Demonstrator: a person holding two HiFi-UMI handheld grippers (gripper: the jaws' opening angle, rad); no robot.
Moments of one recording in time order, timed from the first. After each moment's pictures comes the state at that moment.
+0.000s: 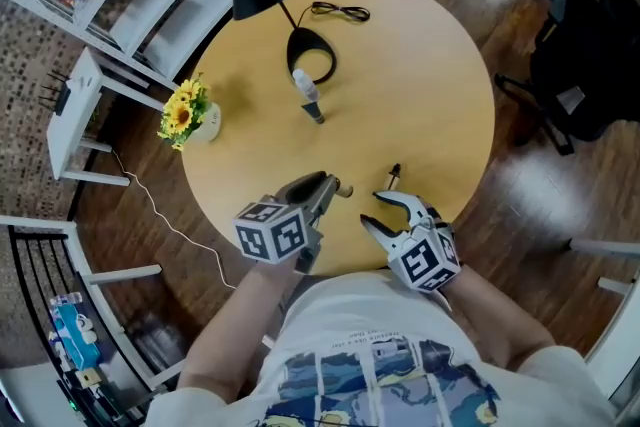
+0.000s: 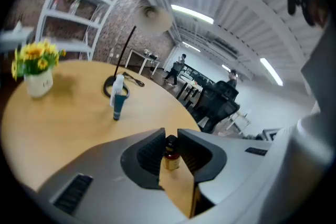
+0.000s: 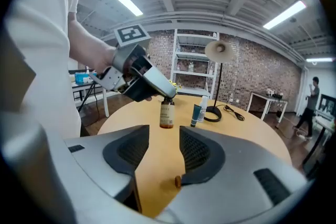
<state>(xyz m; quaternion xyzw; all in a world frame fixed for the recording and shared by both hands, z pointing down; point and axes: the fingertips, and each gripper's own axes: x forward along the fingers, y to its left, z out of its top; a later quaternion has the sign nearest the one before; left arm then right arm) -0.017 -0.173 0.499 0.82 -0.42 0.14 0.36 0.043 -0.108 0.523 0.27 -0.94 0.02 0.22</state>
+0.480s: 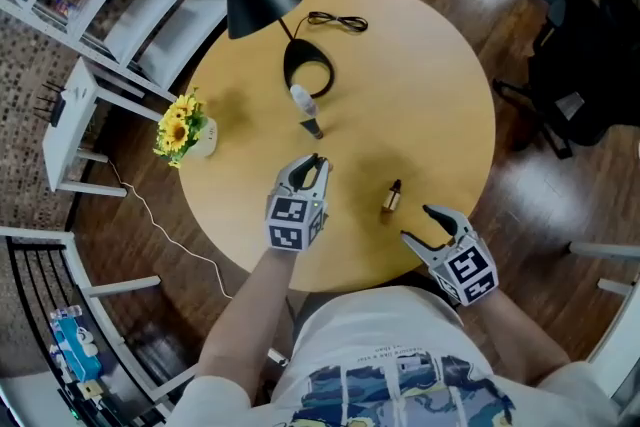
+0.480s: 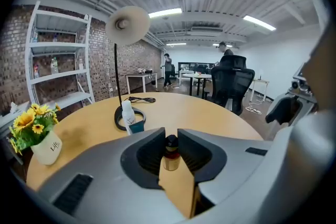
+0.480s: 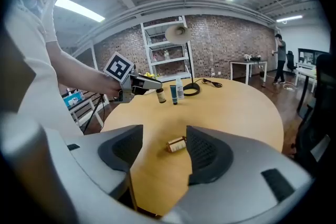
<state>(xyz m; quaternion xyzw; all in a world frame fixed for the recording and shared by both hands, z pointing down) -0.034 -0.257 0.541 0.84 -0.47 0.23 0.13 0.132 -0.116 0.550 0.35 -0.89 0.19 0.22</state>
